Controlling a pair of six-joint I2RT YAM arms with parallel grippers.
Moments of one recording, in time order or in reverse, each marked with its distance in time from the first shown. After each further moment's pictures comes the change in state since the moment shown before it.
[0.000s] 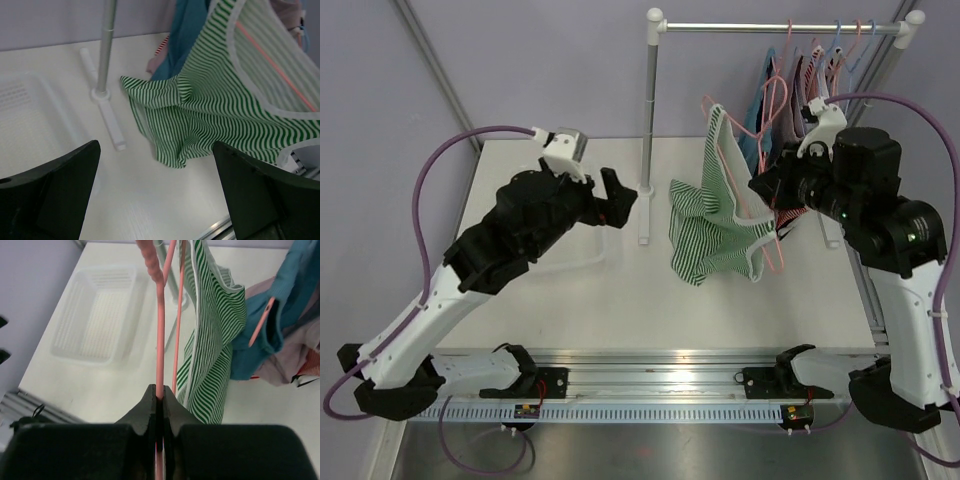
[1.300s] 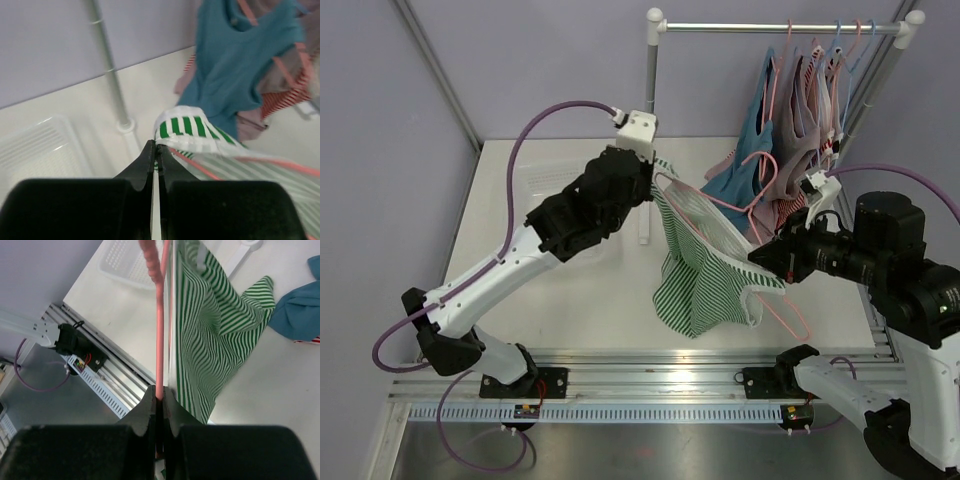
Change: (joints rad) left arm -0.194 0.410 0.251 0.151 -0.295 0.249; right arm 0.000 -0.304 -0.225 -0.173 -0.349 -0.088
